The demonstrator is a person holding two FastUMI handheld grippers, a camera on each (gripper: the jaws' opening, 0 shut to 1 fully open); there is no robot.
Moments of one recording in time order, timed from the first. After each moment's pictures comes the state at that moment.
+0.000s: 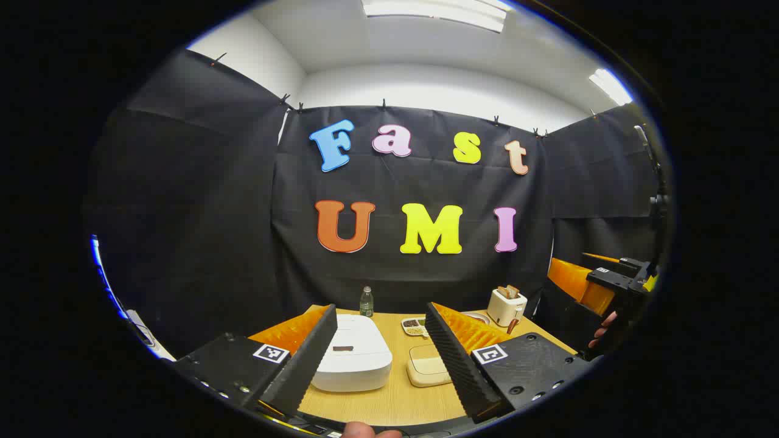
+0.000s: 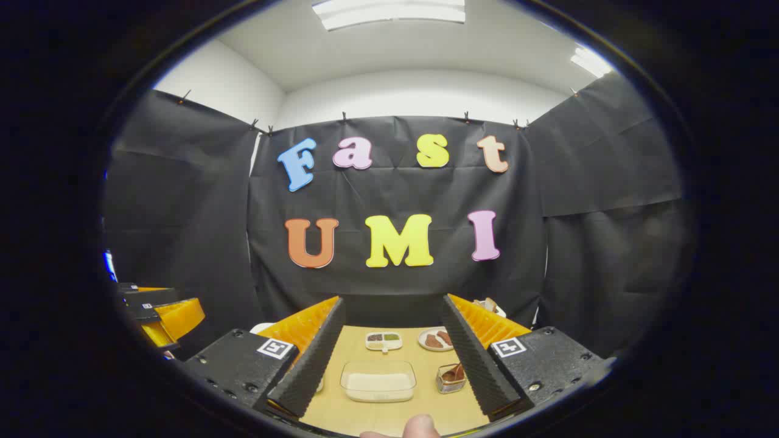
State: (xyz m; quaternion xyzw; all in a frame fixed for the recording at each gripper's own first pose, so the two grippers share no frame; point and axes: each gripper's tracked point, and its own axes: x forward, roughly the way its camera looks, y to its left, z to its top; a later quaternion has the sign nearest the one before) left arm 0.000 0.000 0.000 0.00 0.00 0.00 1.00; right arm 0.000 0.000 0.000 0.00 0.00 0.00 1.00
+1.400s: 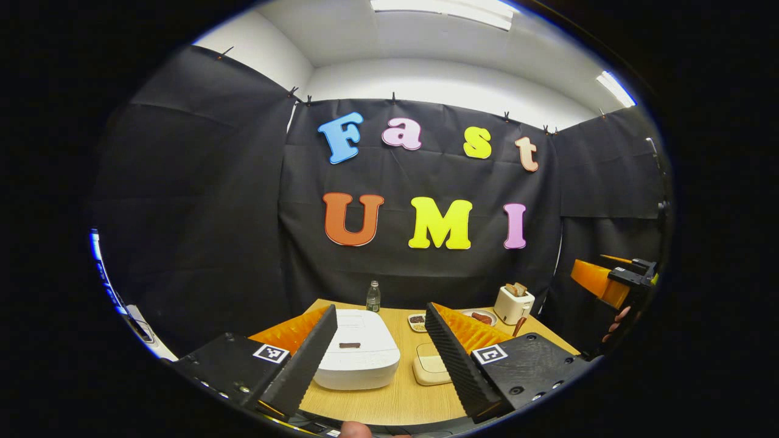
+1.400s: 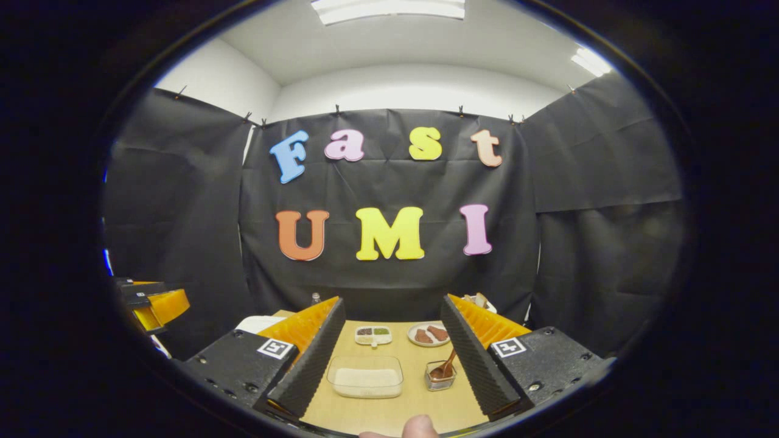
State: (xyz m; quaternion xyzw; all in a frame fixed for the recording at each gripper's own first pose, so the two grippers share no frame) left arm 0.019 0.014 -0.016 -0.01 0.03 0.02 1.00; right arm 0.012 -0.029 -0.014 -0.01 0.03 -0.02 1.00
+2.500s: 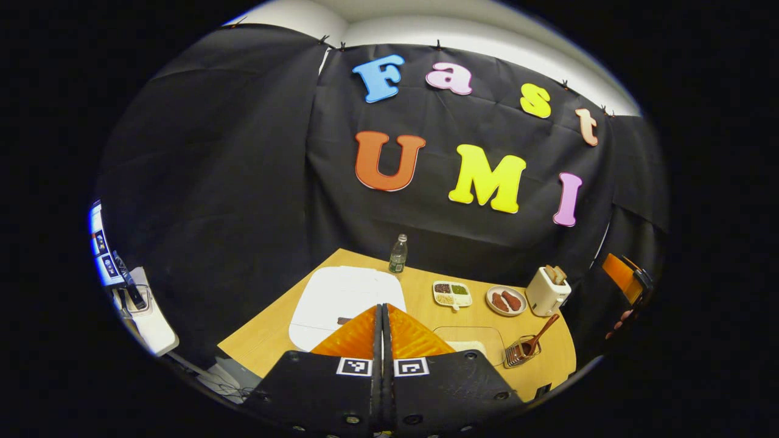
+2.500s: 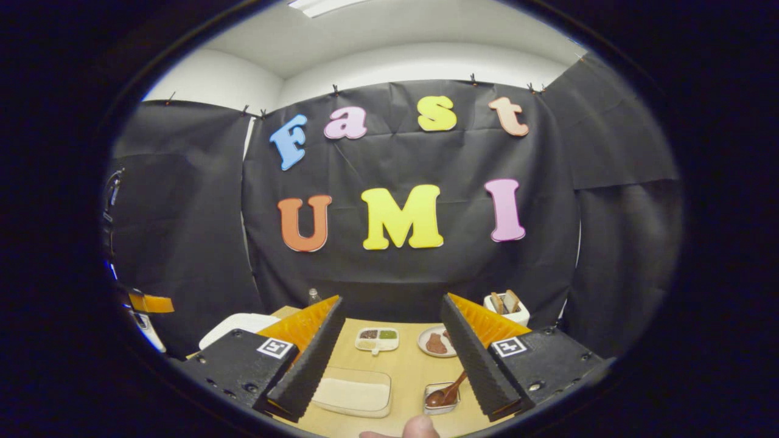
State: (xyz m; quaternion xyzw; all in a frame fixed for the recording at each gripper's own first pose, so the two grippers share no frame) left arm 0.113 0.032 -0.101 -0.07 0.18 0.12 0.97; right arm 0.171 -0.103 -0.060 0.02 0.05 0.05 1.00
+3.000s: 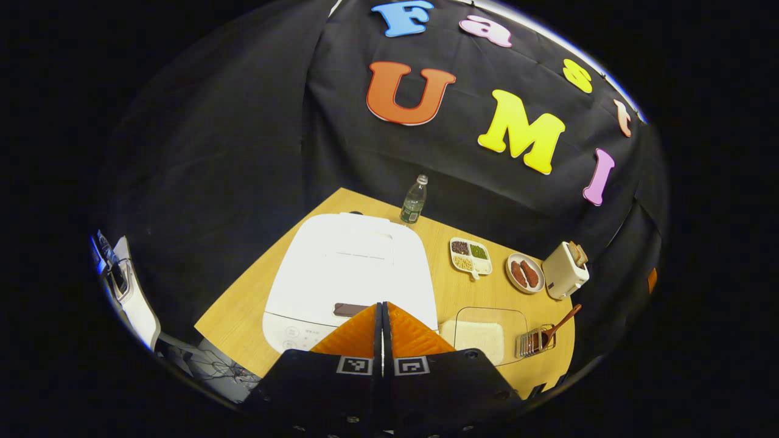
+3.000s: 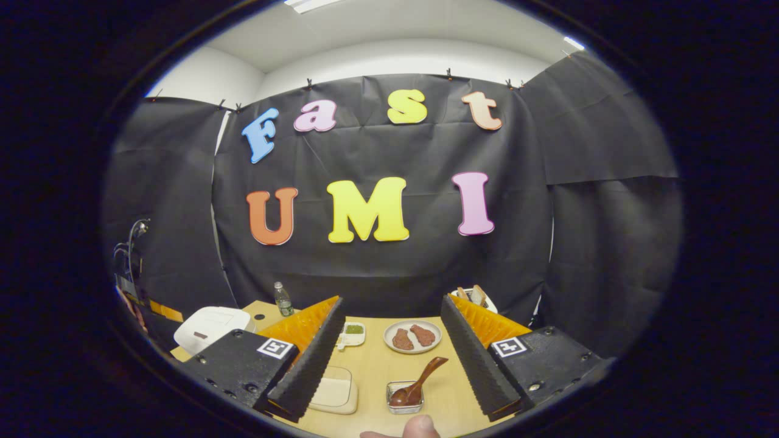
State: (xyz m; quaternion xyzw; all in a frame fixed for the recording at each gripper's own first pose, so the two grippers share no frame) left arm 0.193 0.070 -0.200 -0.13 0.33 0.11 0.93; right arm 0.178 -0.163 -0.076 0.01 0.07 0.00 1.00
